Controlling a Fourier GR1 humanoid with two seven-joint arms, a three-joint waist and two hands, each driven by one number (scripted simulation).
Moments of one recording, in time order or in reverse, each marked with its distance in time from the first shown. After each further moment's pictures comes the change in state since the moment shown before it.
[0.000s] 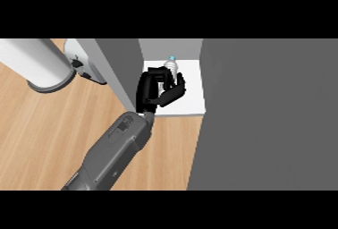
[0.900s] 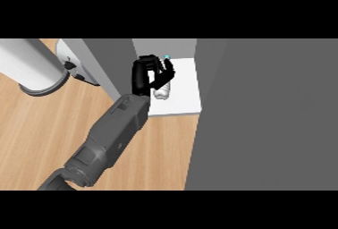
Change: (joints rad) left arm -0.254 -0.001 0.076 0.473 0.072 0.110 -0.160; right arm 0.077 -0.033 -0.043 0.000 -0.037 0.057 -0.096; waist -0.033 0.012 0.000
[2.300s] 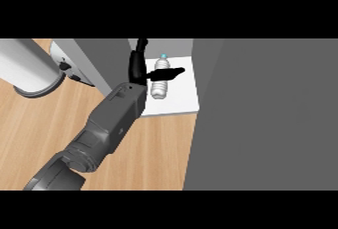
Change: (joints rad) left arm -0.171 0.005 0.075 0.257 -0.023 -0.070 -0.097; right arm 0.045 0.012 -0.037 0.004 -0.030 0.069 -0.072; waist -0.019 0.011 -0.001
